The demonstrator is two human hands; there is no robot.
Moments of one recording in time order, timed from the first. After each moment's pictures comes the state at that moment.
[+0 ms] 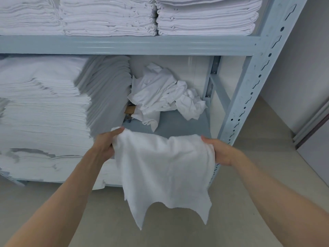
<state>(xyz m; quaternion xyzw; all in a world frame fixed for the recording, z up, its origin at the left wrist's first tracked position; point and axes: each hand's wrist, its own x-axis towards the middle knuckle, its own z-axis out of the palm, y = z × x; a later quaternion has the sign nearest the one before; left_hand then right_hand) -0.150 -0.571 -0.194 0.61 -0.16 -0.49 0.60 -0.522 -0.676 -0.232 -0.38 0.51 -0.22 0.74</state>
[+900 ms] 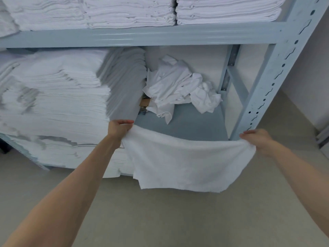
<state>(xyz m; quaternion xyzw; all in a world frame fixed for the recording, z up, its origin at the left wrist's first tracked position) -0.125 -0.559 -0.204 0.74 -0.29 -0.31 0.52 -0.582 -0.697 -0.242 -0.49 0.70 -0.29 0.42</state>
